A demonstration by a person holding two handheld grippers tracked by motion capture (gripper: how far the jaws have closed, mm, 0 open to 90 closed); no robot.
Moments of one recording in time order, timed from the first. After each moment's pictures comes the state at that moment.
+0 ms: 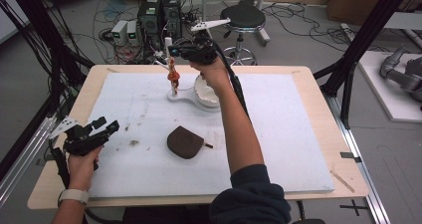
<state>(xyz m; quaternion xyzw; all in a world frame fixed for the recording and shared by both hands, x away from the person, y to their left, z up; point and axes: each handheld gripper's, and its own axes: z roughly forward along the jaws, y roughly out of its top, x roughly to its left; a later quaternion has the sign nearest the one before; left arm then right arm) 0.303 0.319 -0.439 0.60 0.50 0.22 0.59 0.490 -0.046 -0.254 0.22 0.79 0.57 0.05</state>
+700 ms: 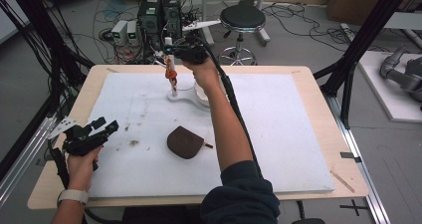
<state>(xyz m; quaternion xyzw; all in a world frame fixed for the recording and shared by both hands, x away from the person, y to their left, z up) 0.302 0.321 -0.440 0.59 0.50 0.22 0.59 0.498 -0.024 -0.262 0.26 0.78 0.56 0.08</state>
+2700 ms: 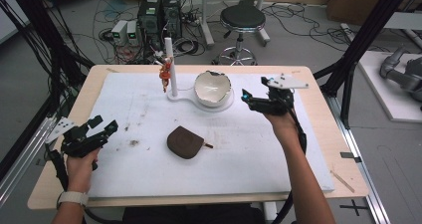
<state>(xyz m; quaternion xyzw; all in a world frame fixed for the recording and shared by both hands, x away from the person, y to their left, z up) 0.293 0.315 -0.430 0.59 0.48 0.25 0.60 0.376 -0.233 -0.328 0.35 0.74 0.49 0.30</state>
